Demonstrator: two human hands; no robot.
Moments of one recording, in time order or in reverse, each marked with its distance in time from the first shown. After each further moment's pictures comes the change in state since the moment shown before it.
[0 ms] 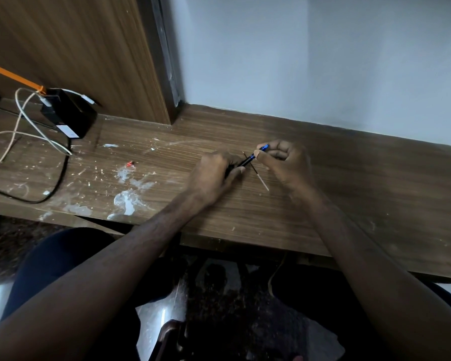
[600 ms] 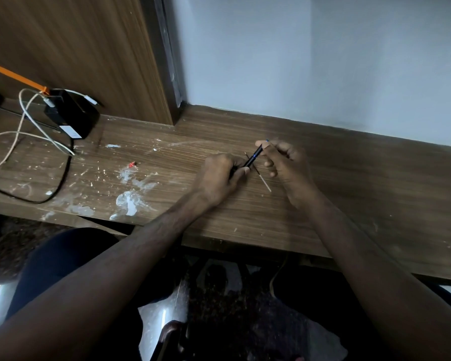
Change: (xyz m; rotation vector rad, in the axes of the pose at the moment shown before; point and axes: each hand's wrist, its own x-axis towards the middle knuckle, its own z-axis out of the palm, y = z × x) left_hand 0.001 0.006 0.001 -0.094 -0.015 -0.035; right_hand -0.001 -0.003 0.006 0.205 -0.022 0.044
